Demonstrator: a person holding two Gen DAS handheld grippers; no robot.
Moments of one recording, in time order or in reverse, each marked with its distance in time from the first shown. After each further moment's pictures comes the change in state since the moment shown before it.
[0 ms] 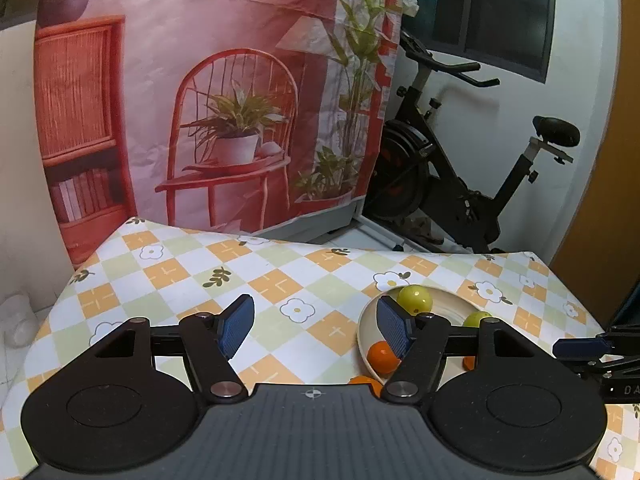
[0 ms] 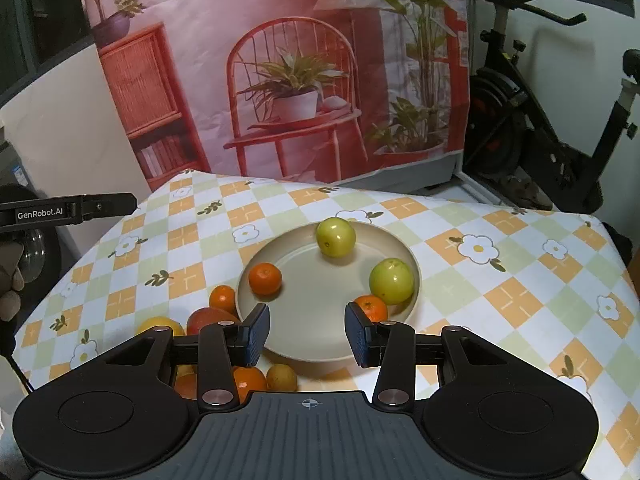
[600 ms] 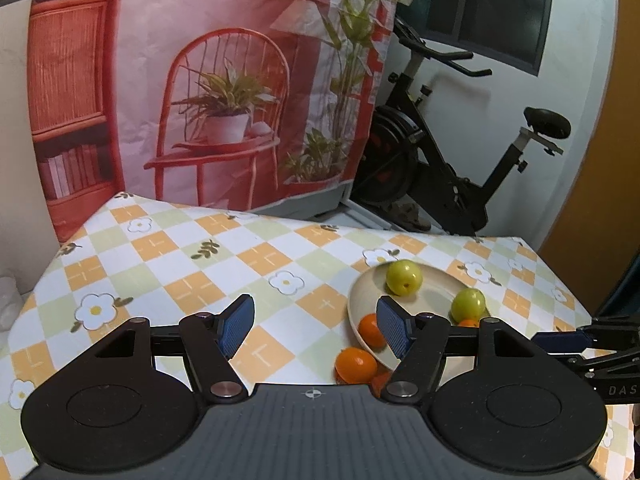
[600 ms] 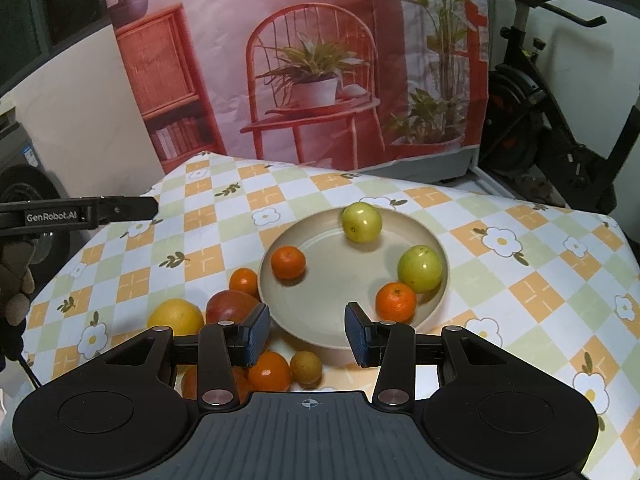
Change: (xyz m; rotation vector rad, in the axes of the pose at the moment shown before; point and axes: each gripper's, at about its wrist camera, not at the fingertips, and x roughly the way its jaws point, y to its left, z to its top) left arm 0.002 0.001 -0.020 -0.013 0.048 -0.050; right arm 0.011 0.018 -0.008 -0.036 0.036 0.031
